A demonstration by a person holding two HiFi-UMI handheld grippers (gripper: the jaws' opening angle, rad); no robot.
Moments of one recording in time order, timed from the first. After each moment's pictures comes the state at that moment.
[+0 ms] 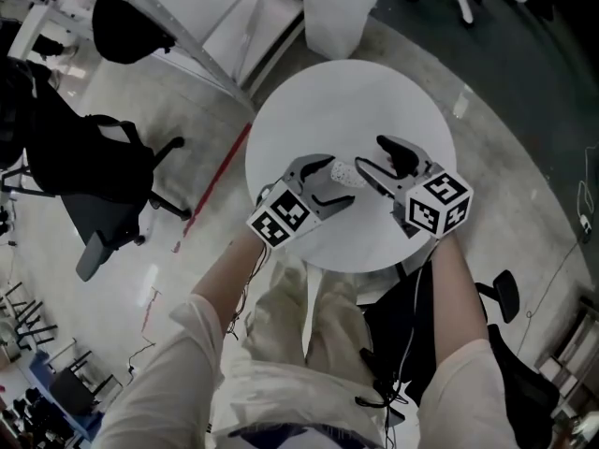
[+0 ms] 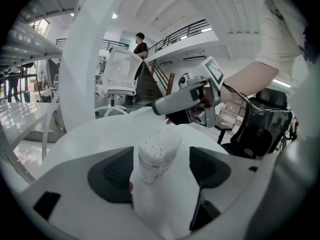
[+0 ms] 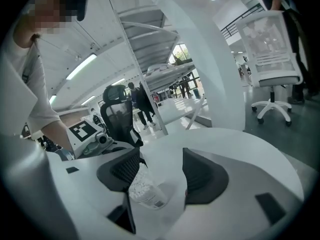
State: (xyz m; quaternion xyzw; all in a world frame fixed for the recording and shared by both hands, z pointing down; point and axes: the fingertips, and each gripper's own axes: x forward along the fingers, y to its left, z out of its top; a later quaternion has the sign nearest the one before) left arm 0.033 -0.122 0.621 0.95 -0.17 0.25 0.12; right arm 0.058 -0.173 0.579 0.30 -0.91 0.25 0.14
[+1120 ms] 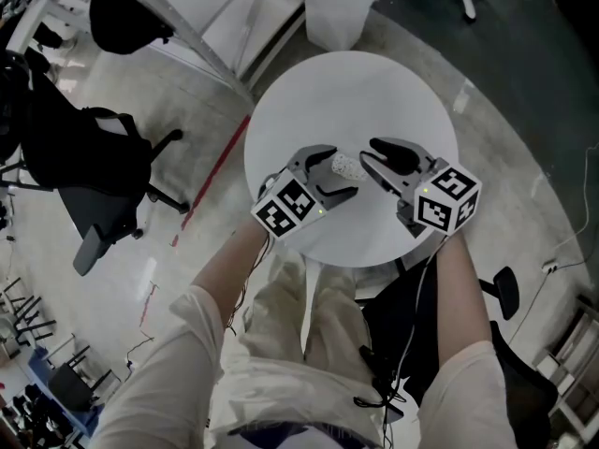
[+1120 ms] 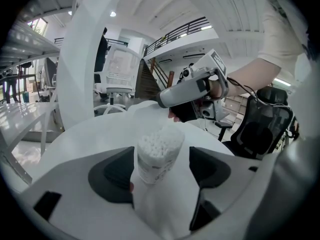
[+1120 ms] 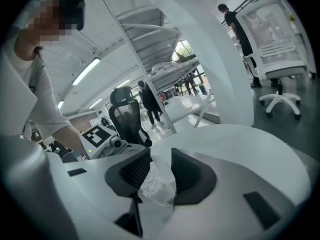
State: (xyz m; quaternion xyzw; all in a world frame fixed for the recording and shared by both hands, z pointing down) left arm 0.037 -0.126 0.631 0.94 -0.17 0.26 0.12; right arm 0.049 -0.161 0.571 0.26 -0.92 0.28 0.13
